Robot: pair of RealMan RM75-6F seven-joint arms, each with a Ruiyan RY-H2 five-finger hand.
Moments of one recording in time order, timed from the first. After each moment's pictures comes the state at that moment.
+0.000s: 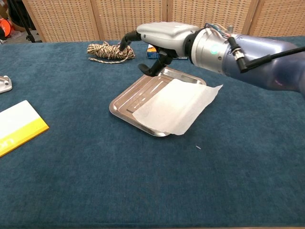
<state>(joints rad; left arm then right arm) -0.13 -1.17 -0.10 -1.48 1.42 1.47 -0.03 0.99 -1.67 0.30 -1.41 -1.14 0.83 -0.33</state>
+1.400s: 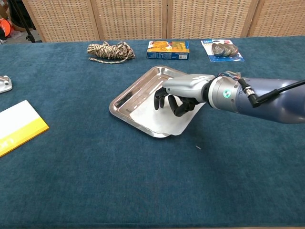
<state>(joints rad) -0.13 -1.17 -0.11 -1.47 1.41 1.46 -0.03 1.02 -1.70 0.14 -1.36 -0.85 0.74 -0.44</state>
